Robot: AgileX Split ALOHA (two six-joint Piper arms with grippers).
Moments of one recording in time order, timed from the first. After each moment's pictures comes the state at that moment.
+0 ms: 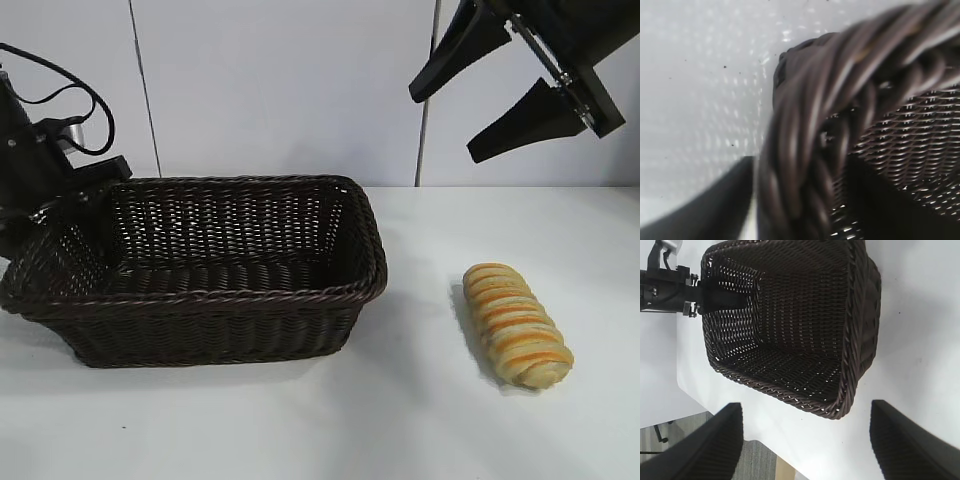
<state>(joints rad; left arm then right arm) -0.07 2.12 -1.55 -0.38 1.09 0.11 0.06 1.67 -1.28 0.82 1.05 -0.37</state>
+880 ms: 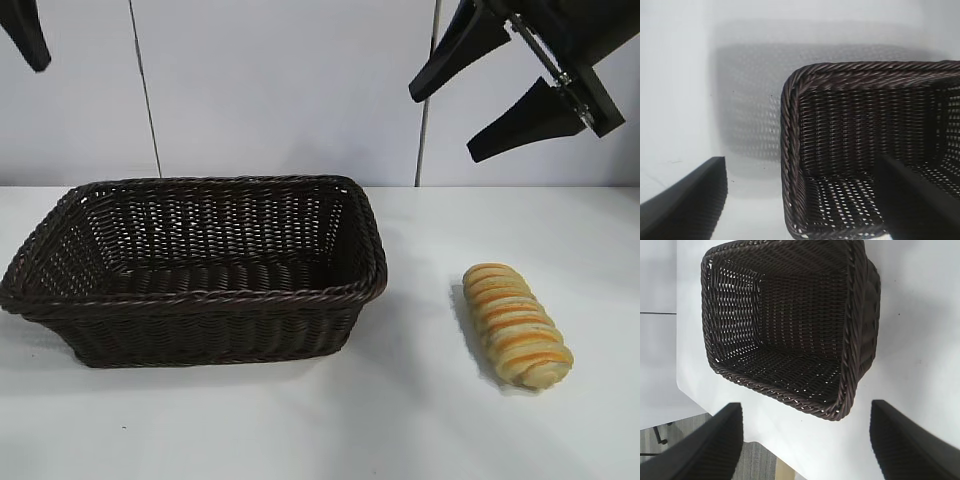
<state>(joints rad) 0.11 1.75 -1.68 0.04 1.23 -0.10 0.06 1.67 -1.28 0.82 1.05 -0.37</state>
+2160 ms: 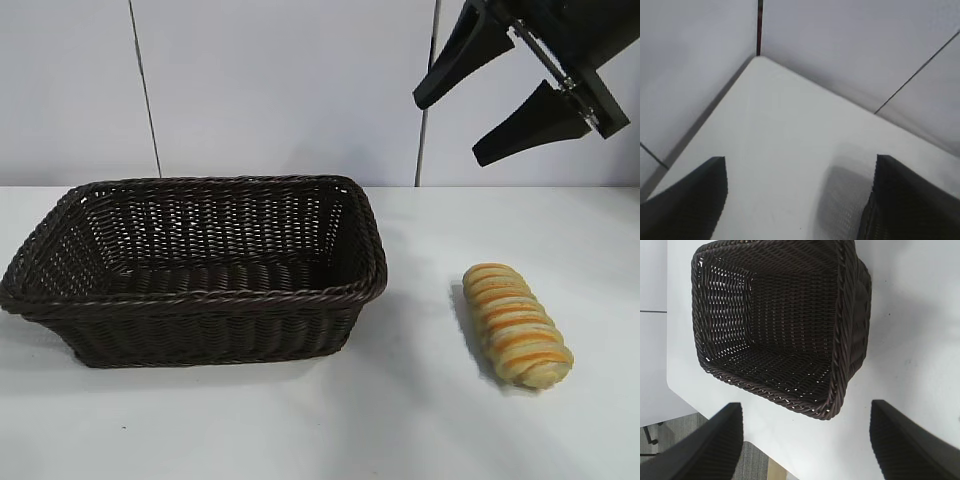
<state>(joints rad) 0.35 0.75 -1.66 -0.05 1.27 -0.08 0.06 1.67 -1.28 0.79 1.03 -0.37</state>
